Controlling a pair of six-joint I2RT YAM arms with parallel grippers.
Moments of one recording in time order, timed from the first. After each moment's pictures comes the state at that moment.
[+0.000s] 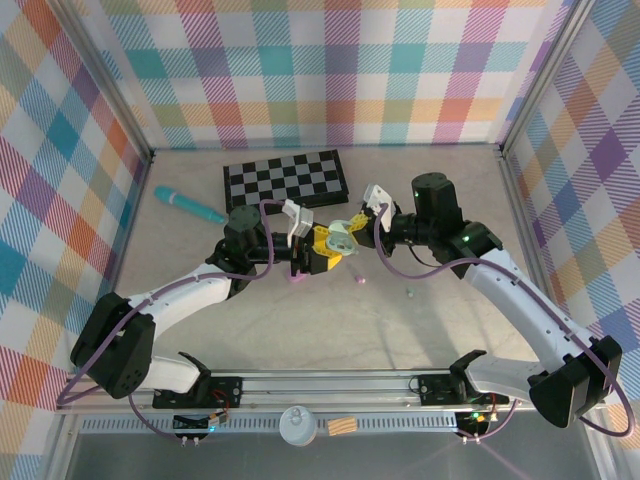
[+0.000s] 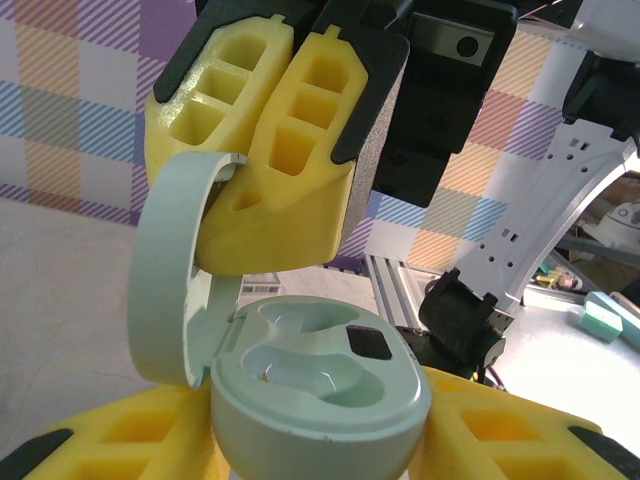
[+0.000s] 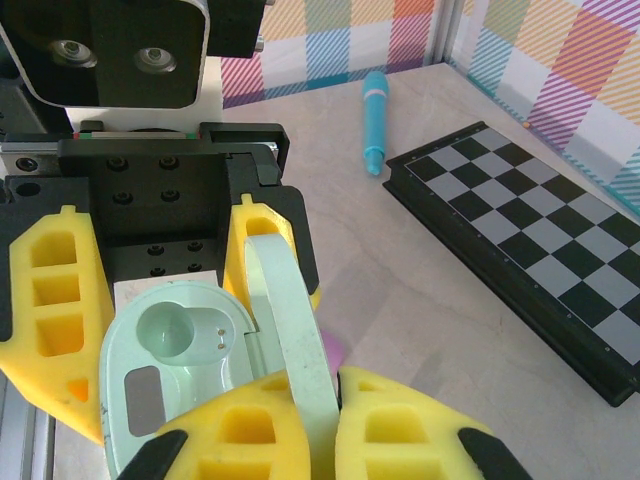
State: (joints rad) left arm -0.58 1.36 0.76 0.60 1.01 -0.21; right arm 0.54 1.18 1.14 -0.48 -0.61 -0.35
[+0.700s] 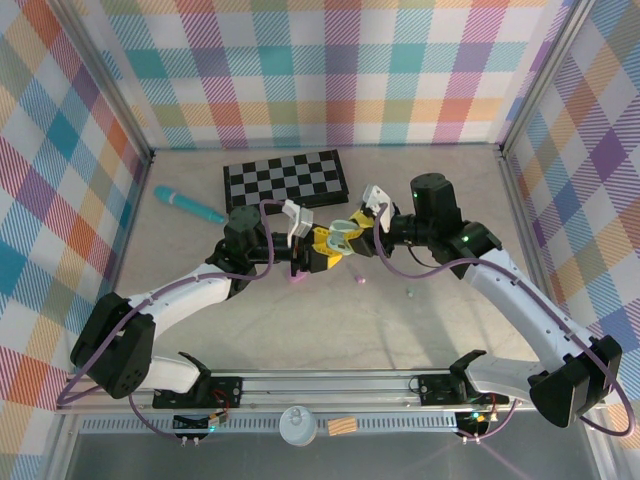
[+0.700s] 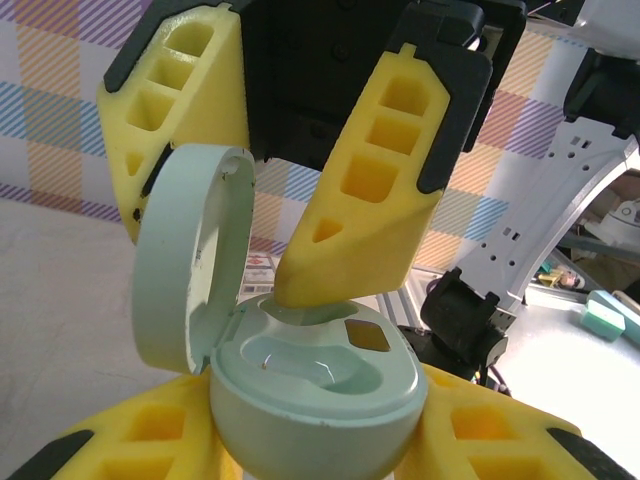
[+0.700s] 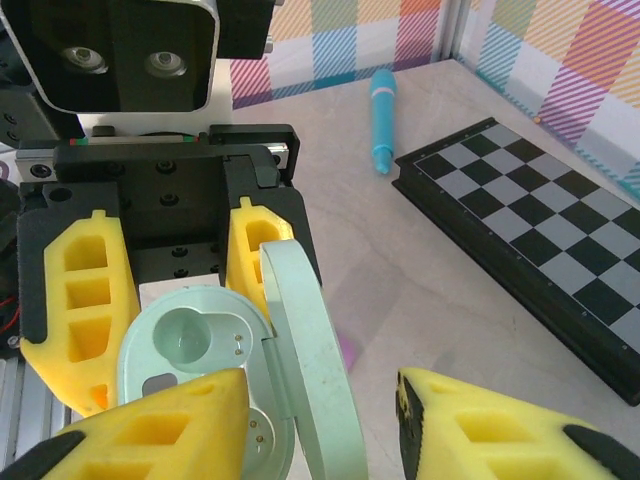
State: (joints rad) left arm -0.58 1.36 0.76 0.60 1.01 -0.21; right arm 0.54 1.18 1.14 -0.49 -0.61 -0.32
